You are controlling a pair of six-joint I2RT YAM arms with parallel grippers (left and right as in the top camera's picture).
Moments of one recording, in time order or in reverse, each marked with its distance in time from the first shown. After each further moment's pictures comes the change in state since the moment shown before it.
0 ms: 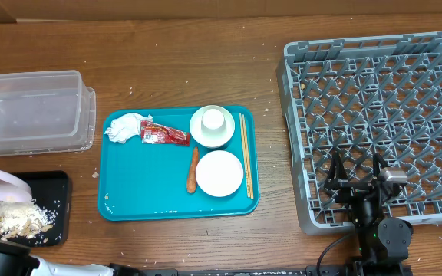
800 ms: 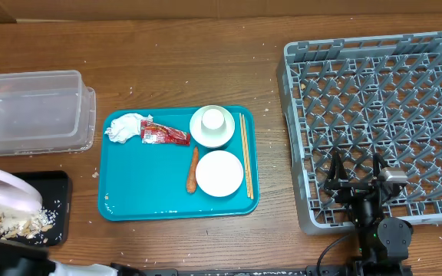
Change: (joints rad) left arm -0.039 -0.117 -0.005 -0.186 -0.106 0.090; right arm 0.000 0.000 0.000 0.000 0.000 0.001
